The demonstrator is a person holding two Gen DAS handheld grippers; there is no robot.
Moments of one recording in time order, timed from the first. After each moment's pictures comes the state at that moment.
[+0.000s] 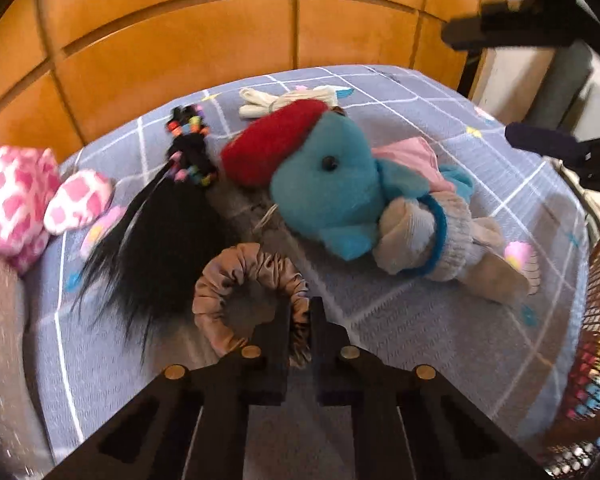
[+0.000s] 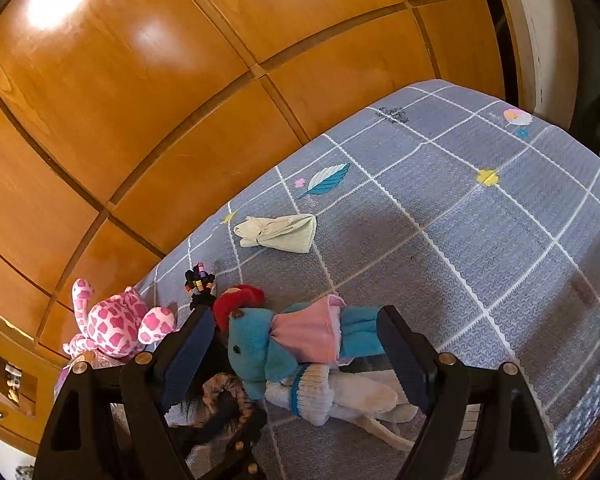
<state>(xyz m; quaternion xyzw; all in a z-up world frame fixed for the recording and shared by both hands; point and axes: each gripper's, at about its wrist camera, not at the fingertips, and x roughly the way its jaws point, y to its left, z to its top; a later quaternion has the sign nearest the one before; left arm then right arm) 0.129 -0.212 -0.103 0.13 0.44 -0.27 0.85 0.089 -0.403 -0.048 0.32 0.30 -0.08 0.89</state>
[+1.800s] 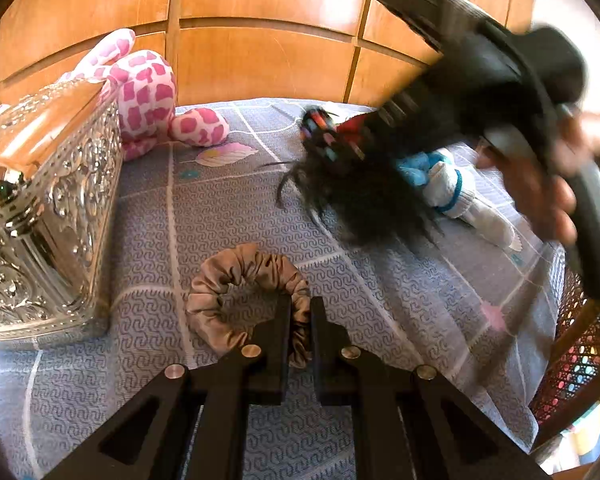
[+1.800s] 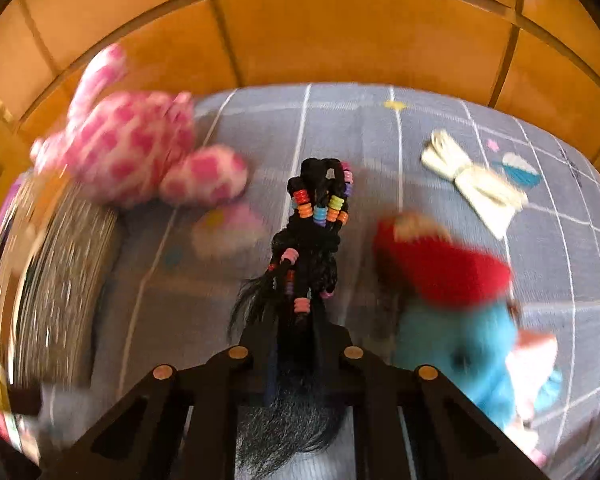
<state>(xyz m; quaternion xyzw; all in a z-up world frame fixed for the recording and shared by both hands) 0.060 -0.081 -0.115 0.04 0.38 -0.26 0.89 0.188 -0.247 -0.086 0.03 0.49 0.05 0.87</state>
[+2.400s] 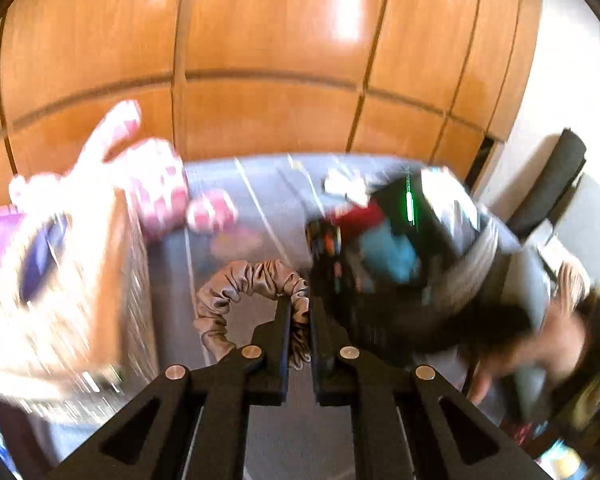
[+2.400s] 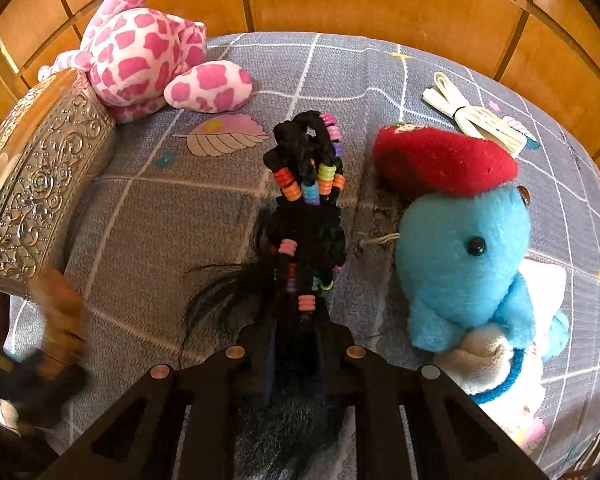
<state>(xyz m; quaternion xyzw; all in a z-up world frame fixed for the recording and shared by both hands) 0.093 -0.081 -0.019 0.01 0.35 -0.25 0.90 0.164 -0.245 -0.118 -0.02 0.52 0.05 0.85</state>
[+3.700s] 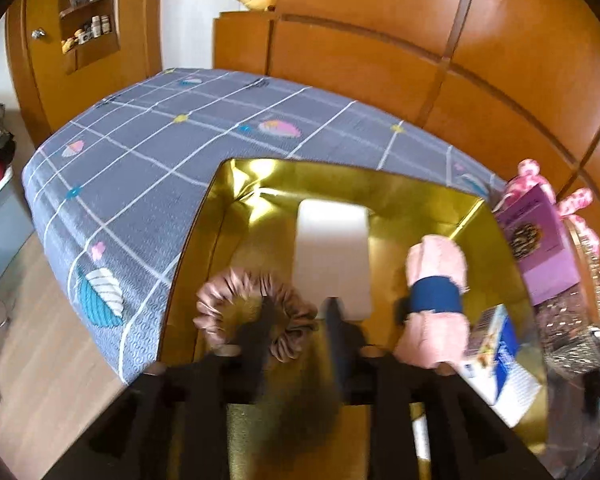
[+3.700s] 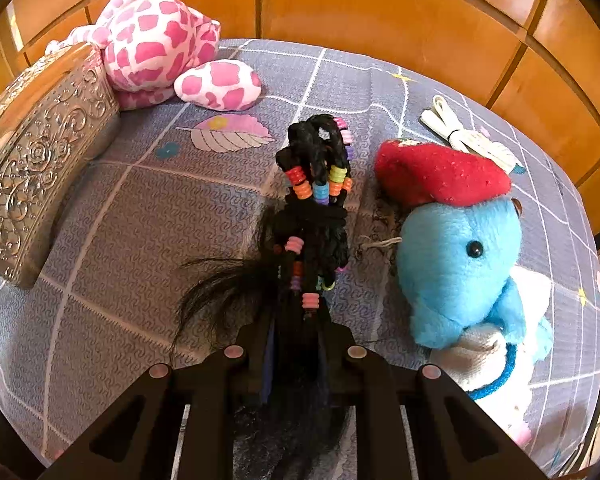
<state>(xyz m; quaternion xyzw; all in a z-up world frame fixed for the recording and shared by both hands) 0.025 0.322 -0.067 -0.16 0.42 0.18 0.88 0.146 -0.208 -0.130 -0.07 0.49 0.02 0.87</state>
